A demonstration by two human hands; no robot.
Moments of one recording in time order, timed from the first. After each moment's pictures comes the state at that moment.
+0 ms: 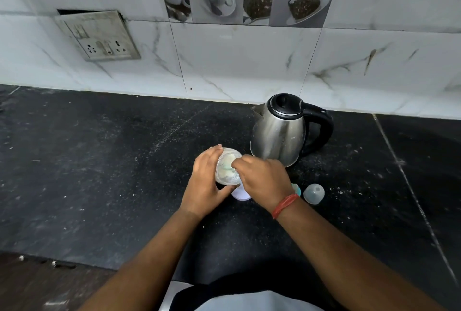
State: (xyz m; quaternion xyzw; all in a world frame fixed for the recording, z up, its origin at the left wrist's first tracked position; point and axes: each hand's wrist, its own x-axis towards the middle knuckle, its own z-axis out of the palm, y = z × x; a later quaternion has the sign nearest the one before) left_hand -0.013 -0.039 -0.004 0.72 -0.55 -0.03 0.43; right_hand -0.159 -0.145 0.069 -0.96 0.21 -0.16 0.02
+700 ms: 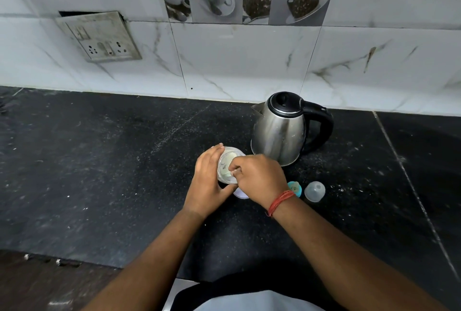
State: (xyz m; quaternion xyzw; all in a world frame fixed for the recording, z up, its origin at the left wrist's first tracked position) left_hand -0.018 -0.039 -0.002 0.72 -0.55 -0.02 0.42; right_hand -0.149 -0.133 0.083 -0.93 0.31 -0.10 0.17
